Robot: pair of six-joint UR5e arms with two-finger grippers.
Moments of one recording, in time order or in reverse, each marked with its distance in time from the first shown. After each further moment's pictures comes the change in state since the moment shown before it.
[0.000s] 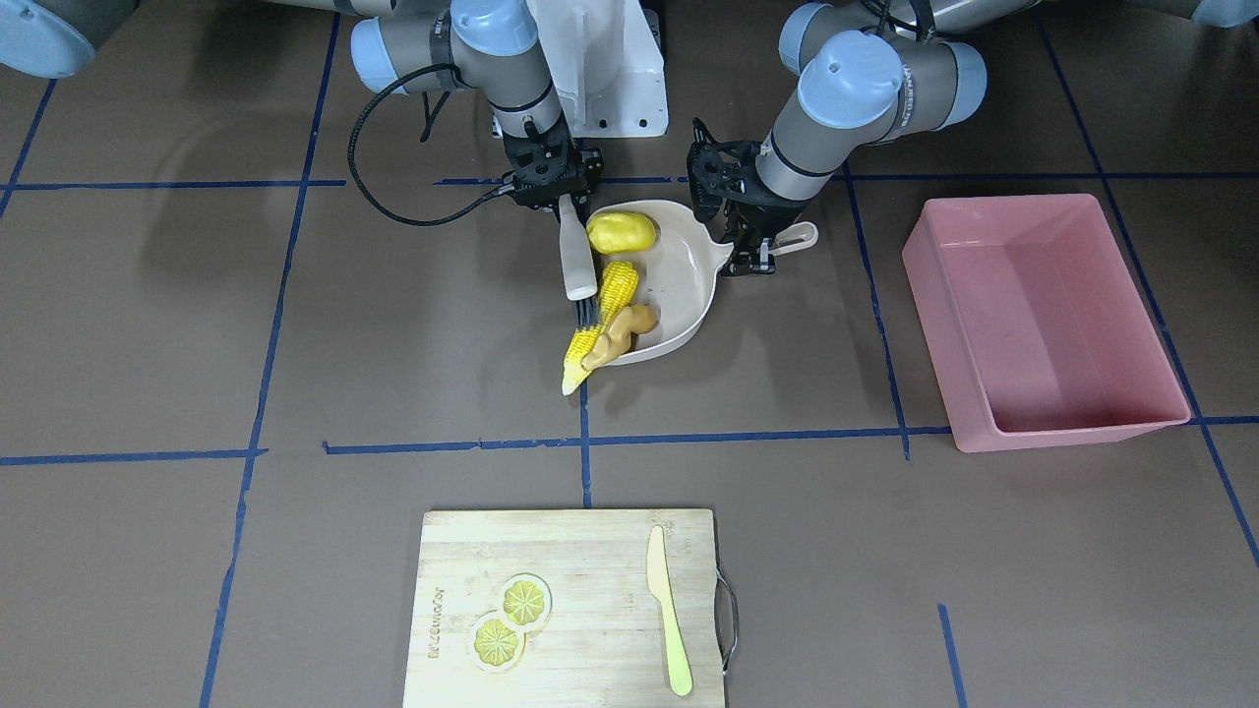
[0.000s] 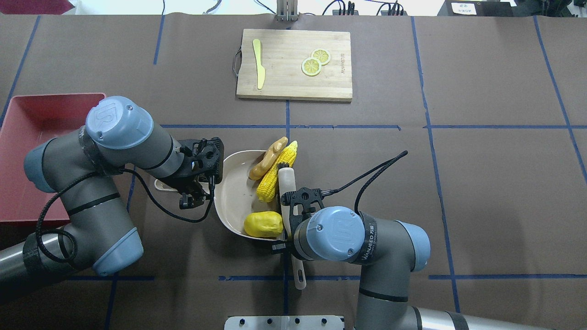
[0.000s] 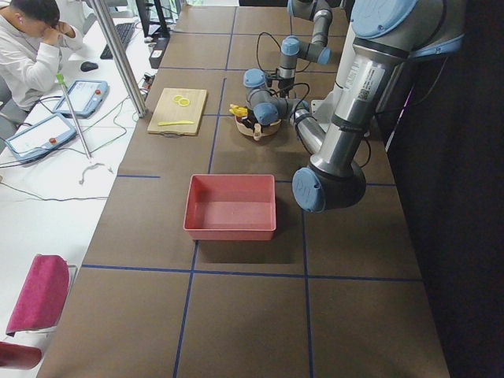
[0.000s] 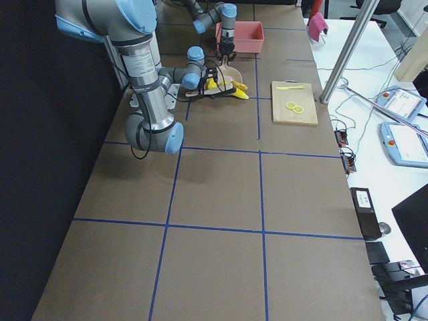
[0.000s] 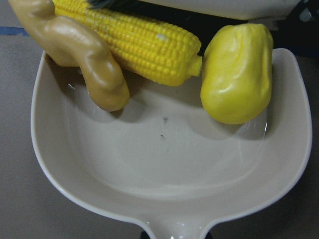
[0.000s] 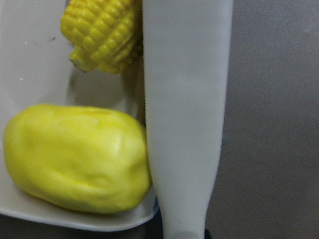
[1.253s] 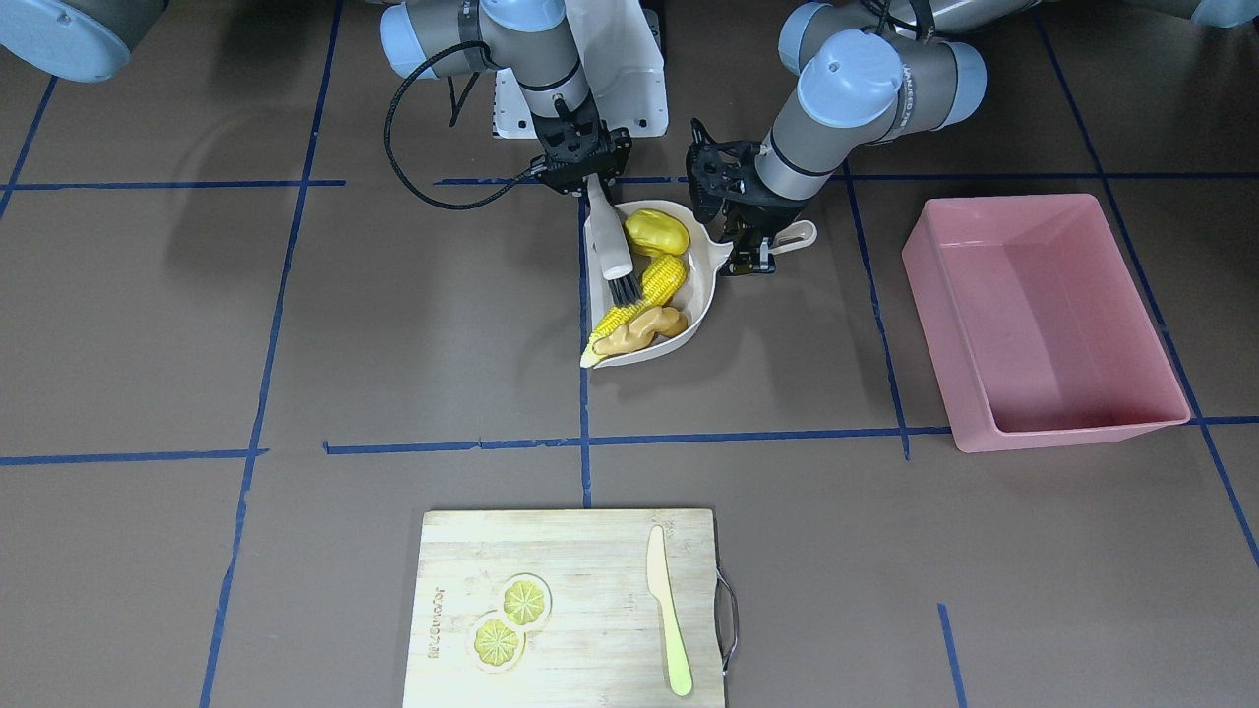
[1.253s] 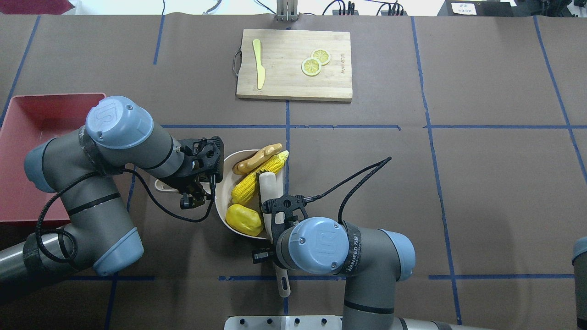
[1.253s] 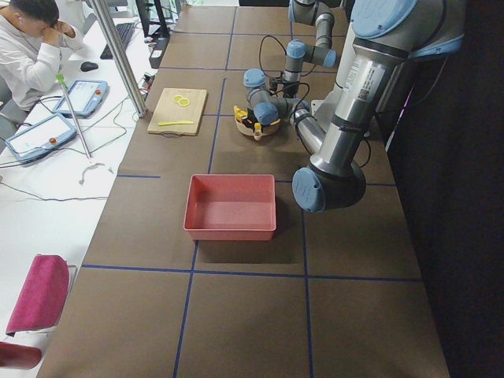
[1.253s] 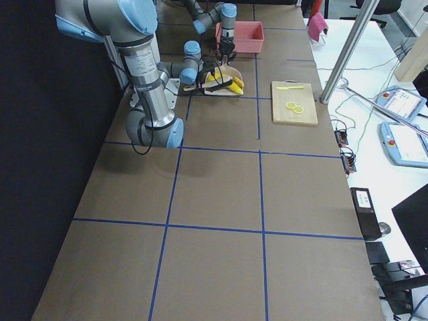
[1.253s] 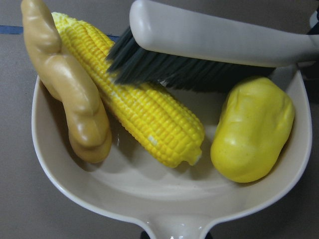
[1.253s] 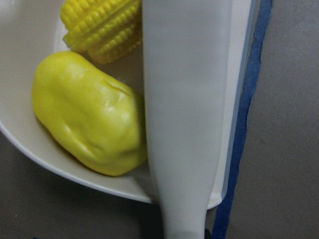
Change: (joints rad) left arm 0.000 -0.001 0.000 -0.002 -0.001 -0.021; right arm -0.032 0.050 -0.001 -0.001 -0.028 -0.008
